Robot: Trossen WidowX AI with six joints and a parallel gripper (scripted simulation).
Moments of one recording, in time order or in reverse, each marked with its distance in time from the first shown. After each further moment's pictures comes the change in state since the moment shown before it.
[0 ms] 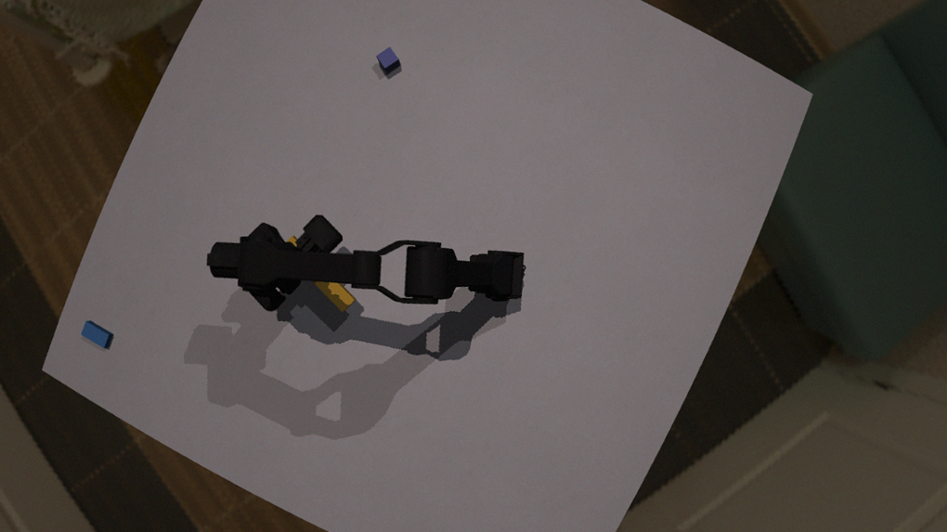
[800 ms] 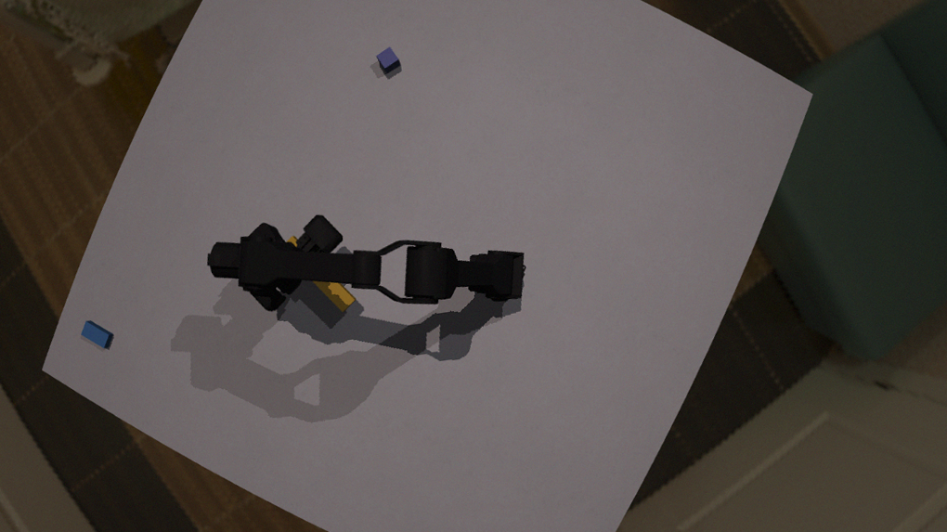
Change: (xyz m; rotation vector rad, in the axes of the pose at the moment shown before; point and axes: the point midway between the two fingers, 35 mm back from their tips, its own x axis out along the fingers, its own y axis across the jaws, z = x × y) arm 0.002 0.000 0.000 0.000 0.000 0.000
